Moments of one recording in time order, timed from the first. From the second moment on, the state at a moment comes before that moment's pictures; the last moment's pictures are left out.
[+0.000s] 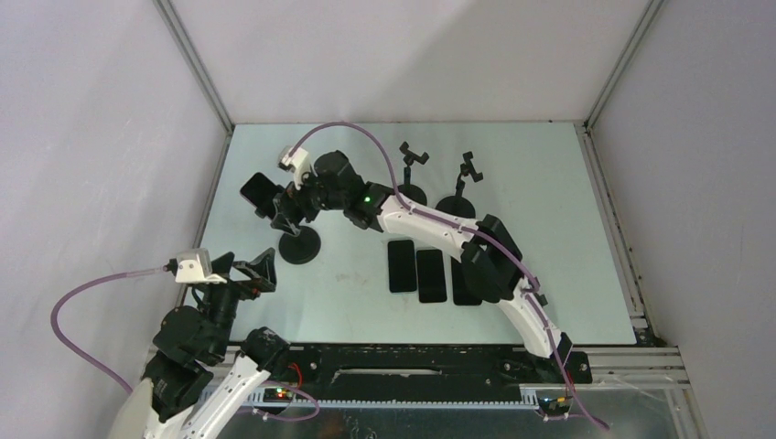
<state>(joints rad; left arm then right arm) -0.59 0.00 0.72 -0.71 -0.54 -0.26 1.00 2.27 2.03 -0.04 -0.36 0.14</state>
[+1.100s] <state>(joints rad) -0.59 0.00 0.71 -0.71 -0.54 -0.26 1.06 2.37 2.14 -0.14 -0.10 0.09</state>
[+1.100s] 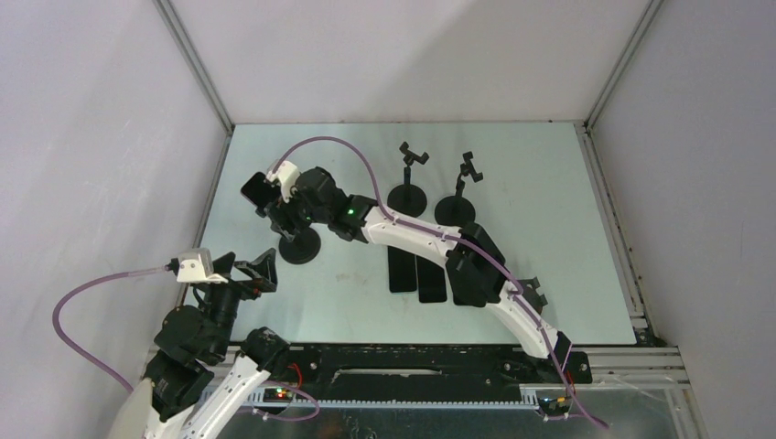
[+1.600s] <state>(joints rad) -0.59 0.00 0.73 -0.71 -0.52 -0.25 1.06 2.15 1.85 -0.15 -0.06 0.11</state>
